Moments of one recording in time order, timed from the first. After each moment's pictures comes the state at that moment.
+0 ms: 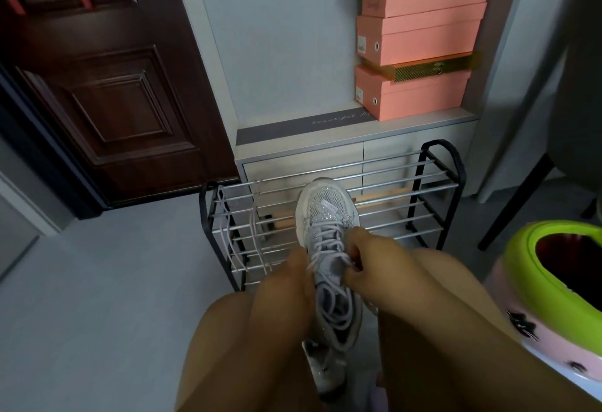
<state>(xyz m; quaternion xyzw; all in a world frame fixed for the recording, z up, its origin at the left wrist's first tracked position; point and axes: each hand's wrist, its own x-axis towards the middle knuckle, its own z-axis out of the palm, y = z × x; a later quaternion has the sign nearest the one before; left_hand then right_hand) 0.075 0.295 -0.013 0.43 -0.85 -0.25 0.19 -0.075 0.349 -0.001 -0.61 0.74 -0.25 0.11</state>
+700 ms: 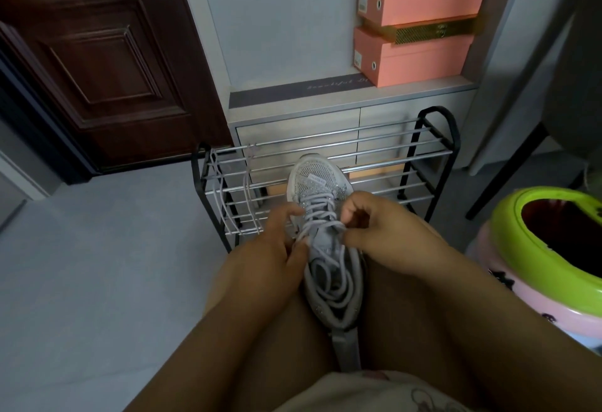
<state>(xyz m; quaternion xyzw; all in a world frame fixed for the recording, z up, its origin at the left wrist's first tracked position) 0.105 0.301 -0.027 0.39 -0.85 -0.29 0.23 -0.067 0.376 0.013 -0.56 0.72 -0.35 0.23</state>
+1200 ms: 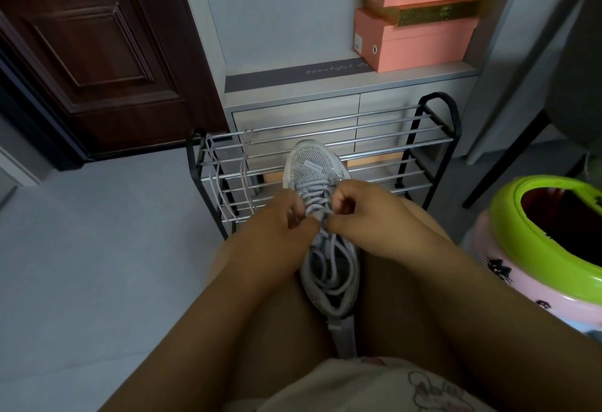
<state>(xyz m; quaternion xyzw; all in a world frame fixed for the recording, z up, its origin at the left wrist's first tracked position) 0.091 0.296 -0.015 0.43 -0.81 -0.32 0.22 -0.054 0.364 0.009 -0.54 0.74 -0.34 0.22</state>
